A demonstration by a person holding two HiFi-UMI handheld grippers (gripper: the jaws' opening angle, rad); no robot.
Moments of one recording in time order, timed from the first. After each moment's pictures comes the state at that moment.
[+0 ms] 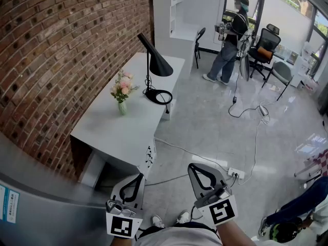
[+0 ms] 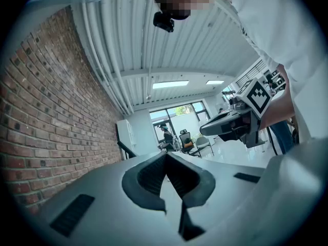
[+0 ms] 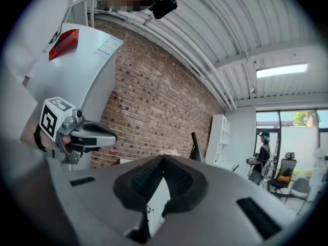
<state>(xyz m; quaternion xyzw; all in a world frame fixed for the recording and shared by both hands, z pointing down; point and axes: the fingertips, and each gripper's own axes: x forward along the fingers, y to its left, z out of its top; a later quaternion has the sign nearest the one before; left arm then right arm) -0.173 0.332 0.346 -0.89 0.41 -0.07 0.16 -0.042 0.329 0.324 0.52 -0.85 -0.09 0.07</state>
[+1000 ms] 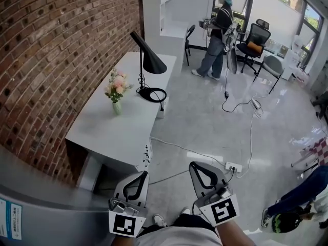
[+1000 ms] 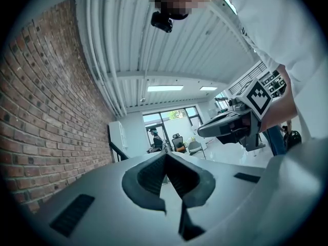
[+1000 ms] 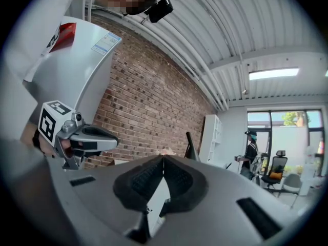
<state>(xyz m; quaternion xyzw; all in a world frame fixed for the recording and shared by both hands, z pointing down) -0.173 0.329 0.351 -0.91 0.37 -0.05 0.16 -0.051 0.336 0.329 0.56 -0.82 -0.08 0.07</state>
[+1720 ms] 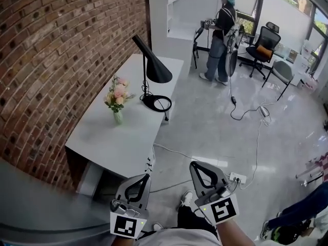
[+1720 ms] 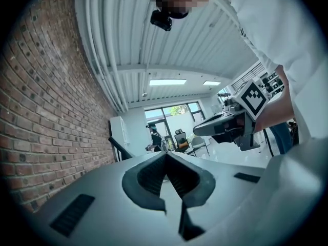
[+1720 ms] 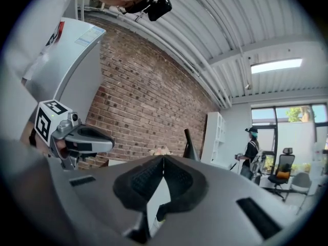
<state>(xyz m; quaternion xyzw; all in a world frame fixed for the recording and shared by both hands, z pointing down) -0.143 0.247 0.367 -0.91 0.37 -0.08 0.17 -0.022 0.238 0.344 0.54 -0.84 -0.08 0.07</state>
